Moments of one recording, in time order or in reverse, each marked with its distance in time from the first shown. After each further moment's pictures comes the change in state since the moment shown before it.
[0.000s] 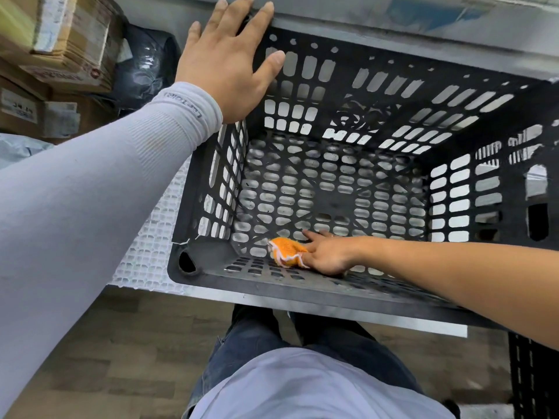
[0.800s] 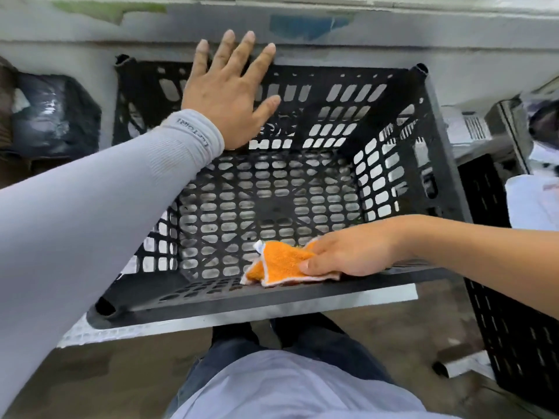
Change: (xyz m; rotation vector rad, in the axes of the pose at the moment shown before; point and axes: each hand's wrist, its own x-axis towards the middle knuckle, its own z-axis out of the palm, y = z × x) left_hand 0.022 0.119 0.029 0.152 -0.015 0.325; right_hand -0.160 0.045 0.001 0.177 0.127 -0.071
